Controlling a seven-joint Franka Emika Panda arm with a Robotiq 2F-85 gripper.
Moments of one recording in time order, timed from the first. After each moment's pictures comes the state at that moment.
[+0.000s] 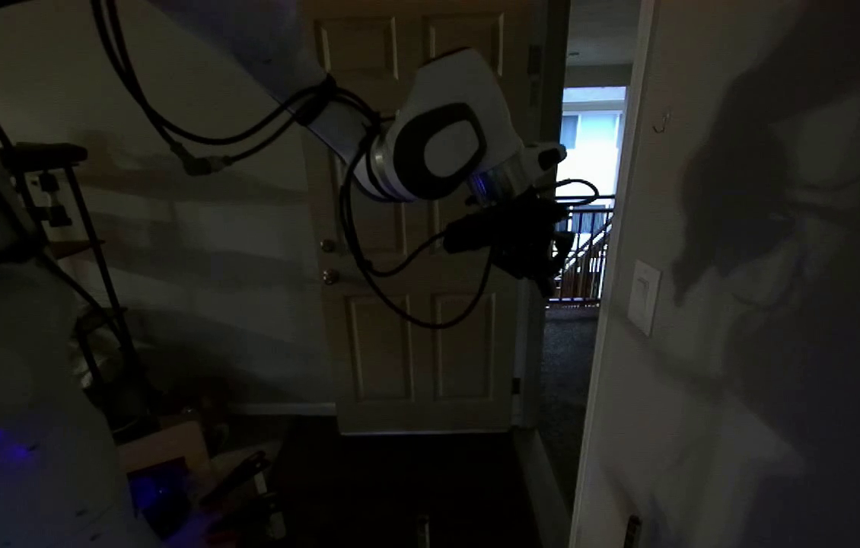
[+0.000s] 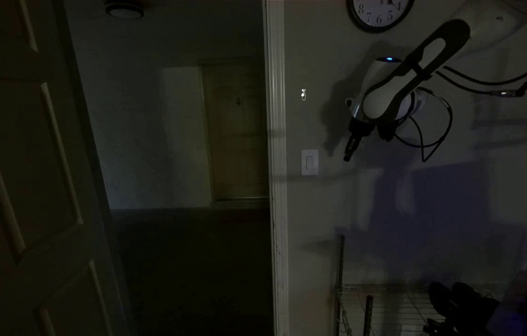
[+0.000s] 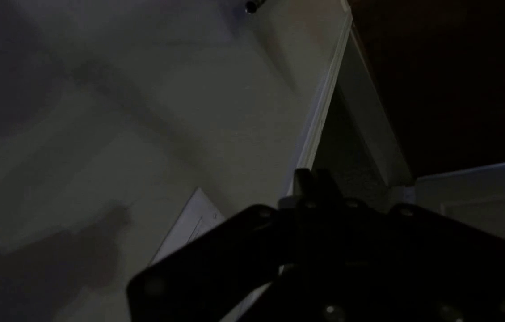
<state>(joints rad) -0.04 -0.05 -0.17 -2.34 -0.16 2.78 -0.49</state>
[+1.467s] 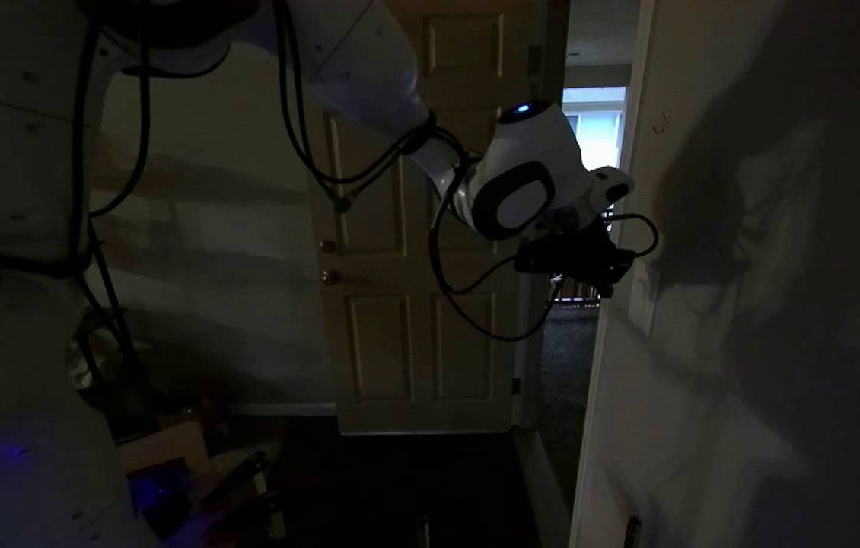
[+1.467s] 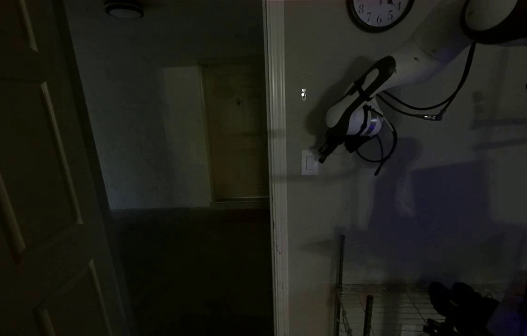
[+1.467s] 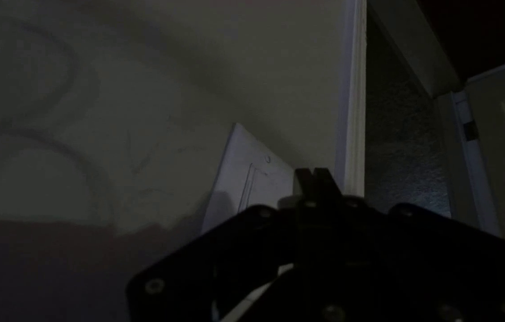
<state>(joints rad) -0.11 0.35 -0.07 -1.96 0.19 2.92 -0.57</state>
